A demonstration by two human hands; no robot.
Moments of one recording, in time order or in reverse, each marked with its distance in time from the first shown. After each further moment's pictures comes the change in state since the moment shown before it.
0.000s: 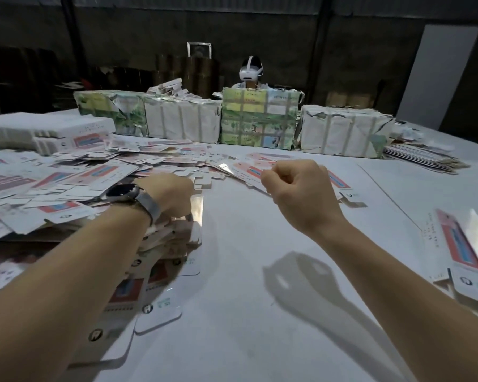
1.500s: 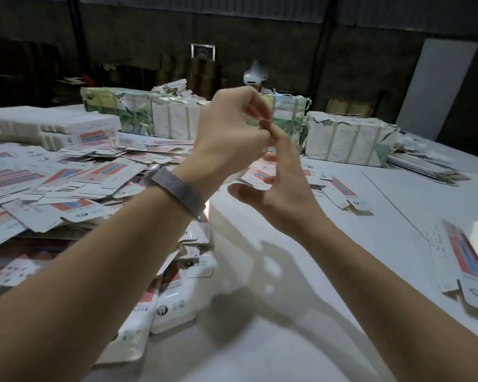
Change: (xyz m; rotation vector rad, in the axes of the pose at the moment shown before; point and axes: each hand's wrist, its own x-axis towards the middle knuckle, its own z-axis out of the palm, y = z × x) left_hand -0.054 0.047 -0.060 -1.140 0.918 0.377; right_hand 0.009 -0.019 0.031 0.253 -0.123 -0.059
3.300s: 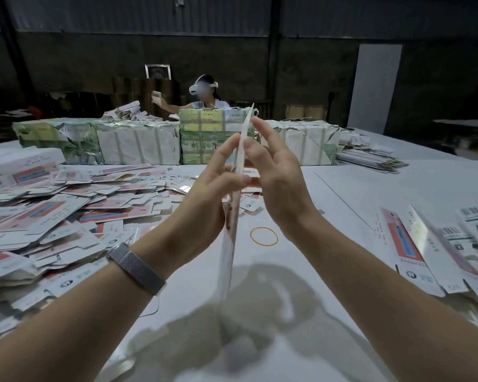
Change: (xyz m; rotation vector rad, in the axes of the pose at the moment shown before) left_hand -0.035 -0.012 0.060 -0.797 -0.463 -0.237; right_hand 0.003 0.002 -0.064 0.375 0.229 0.141
